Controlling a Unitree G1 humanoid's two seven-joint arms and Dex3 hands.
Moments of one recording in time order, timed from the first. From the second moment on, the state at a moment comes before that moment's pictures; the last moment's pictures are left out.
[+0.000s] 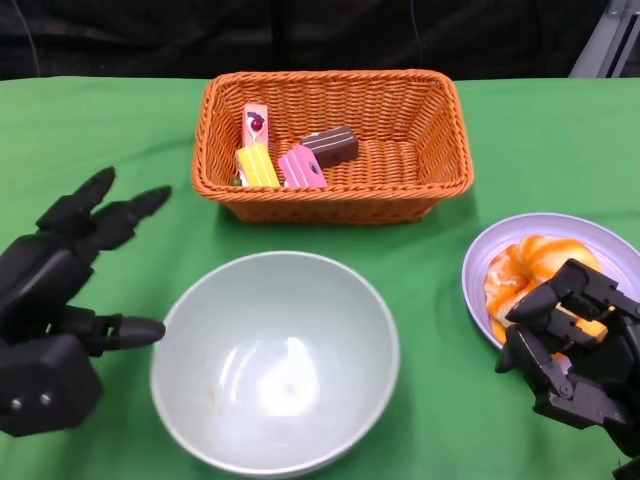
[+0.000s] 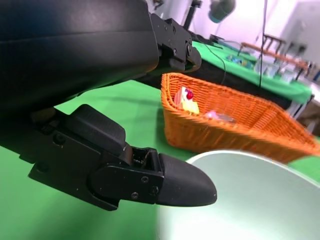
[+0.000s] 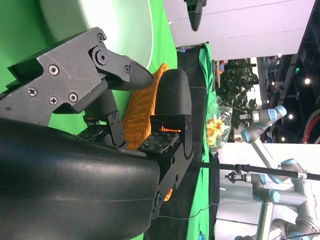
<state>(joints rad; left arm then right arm) -0.41 0.57 -0.23 0.80 0.26 -0.85 0.06 0.13 -0.01 -0.08 -0.04 0.30 -0.25 0.36</state>
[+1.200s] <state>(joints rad) -0.13 0.24 -0.01 0.11 -0.55 -0.05 -0.64 0.12 -0.01 -0.07 -0.05 0.30 -0.23 0.35</state>
